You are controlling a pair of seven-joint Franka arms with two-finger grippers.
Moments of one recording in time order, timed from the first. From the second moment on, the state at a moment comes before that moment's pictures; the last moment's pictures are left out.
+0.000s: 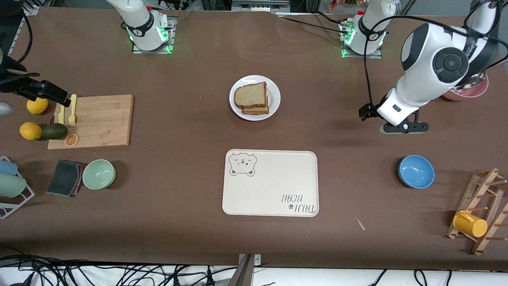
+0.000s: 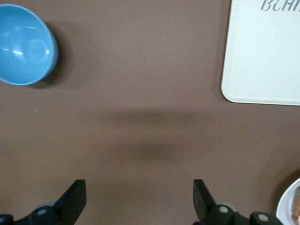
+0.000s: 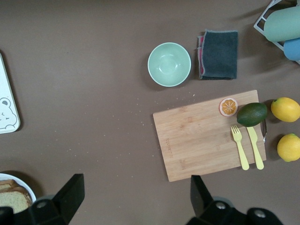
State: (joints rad) left arm -0.03 0.06 -0.19 -2.03 -0.04 1.98 -0.25; right arm 0.06 0.06 -0.07 -1.54 0.00 1.57 0.15
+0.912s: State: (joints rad) left arm -0.11 0.14 -0.24 -2.33 -0.22 2.35 -0.25; right arm 0.03 0.07 -0.06 -1.54 0.01 1.51 0.02
